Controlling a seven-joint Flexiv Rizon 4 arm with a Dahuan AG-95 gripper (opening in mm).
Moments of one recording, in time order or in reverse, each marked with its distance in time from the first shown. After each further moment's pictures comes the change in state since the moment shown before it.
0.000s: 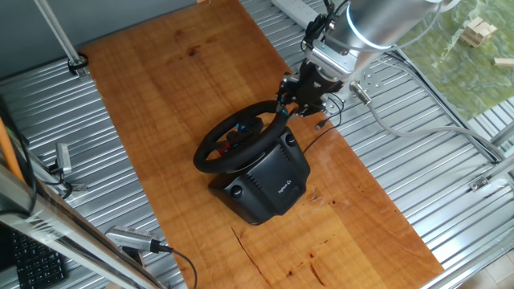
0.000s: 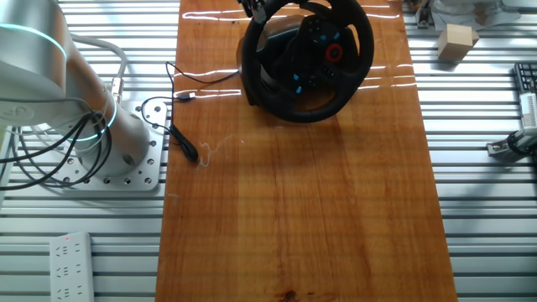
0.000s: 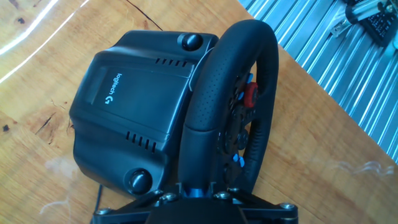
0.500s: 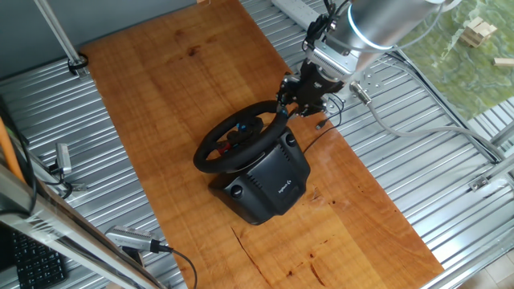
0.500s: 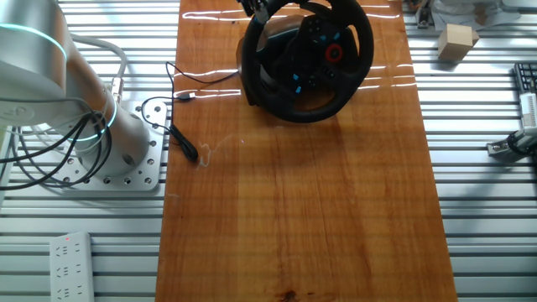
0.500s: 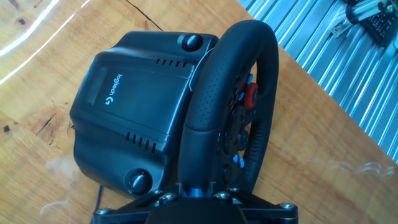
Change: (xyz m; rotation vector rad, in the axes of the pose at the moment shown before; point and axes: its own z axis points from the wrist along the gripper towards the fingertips) arm -0.003 0.000 0.008 0.008 -0.026 -0.026
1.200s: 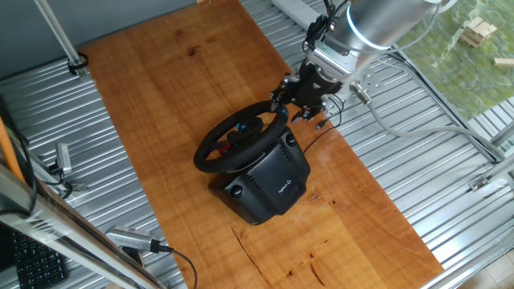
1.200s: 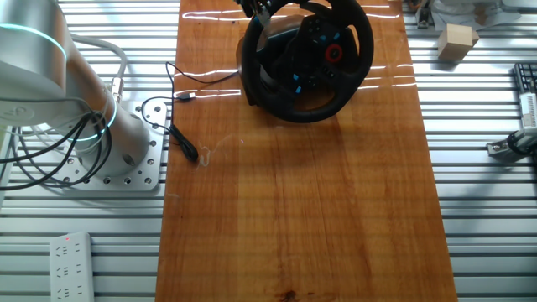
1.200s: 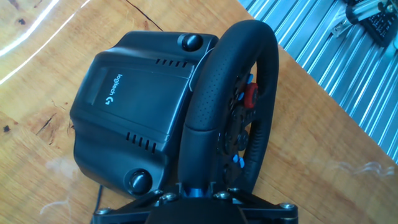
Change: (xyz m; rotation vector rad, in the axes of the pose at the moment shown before) arm 0.001 0.001 0.002 0.000 -0.005 0.015
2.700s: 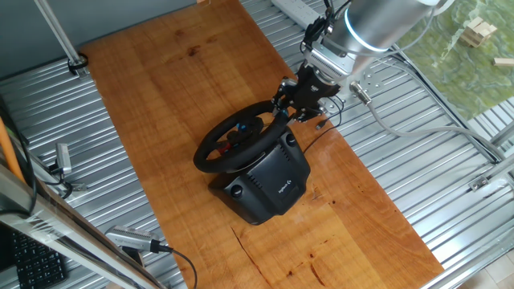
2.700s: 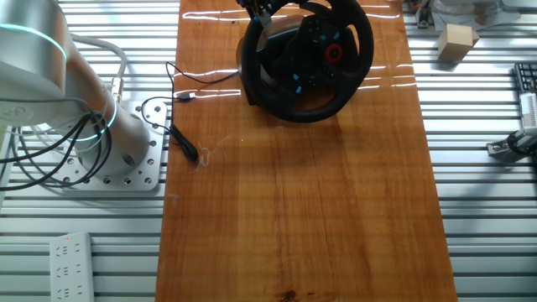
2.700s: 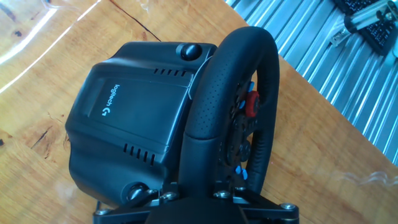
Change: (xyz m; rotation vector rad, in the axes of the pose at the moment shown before) arm -0.004 0.001 0.006 -0.008 -0.016 0.029
